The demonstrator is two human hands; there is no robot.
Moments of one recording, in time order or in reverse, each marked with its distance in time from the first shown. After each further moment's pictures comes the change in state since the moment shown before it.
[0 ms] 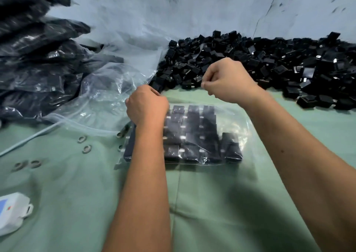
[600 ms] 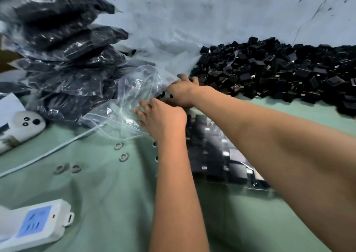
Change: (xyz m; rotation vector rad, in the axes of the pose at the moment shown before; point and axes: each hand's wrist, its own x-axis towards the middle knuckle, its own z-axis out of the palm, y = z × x) left_hand 0.024 -0.034 -0.026 0.017 -0.004 -0.237; right_hand 0.110 -0.101 0.160 -0.616 -0.457 -0.302
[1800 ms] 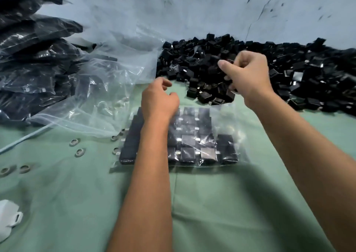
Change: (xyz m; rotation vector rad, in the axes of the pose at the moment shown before) left_hand -0.037 0.043 0.039 -0.222 -0.125 0.453; right_hand -0.197 0.144 -0.012 1.082 0.908 0.412
